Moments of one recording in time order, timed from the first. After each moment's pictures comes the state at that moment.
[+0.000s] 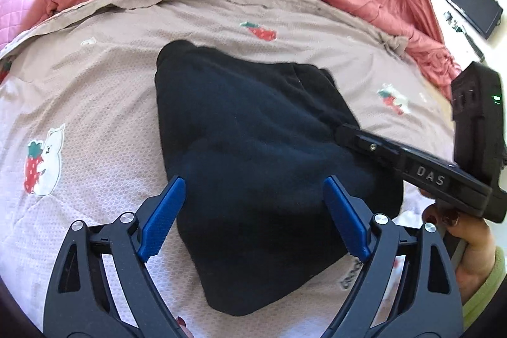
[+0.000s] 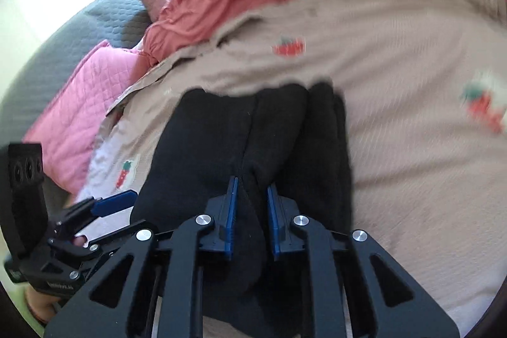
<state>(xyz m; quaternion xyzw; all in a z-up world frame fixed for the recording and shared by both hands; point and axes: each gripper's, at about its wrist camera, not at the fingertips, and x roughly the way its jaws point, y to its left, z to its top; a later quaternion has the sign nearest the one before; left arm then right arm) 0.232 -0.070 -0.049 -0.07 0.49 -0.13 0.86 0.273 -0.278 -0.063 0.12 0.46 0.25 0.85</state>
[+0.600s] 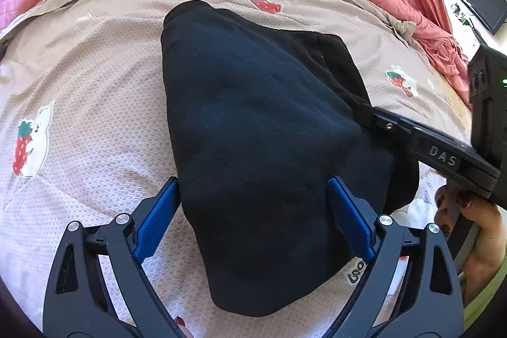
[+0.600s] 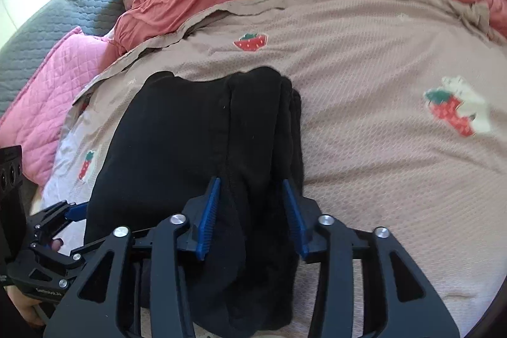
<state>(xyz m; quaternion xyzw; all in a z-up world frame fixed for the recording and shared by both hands) 0.235 -0.075 -0.077 -0.07 0.53 -0.11 0.84 0.274 -0.295 -0.079 0.07 0.48 0.18 0.86</state>
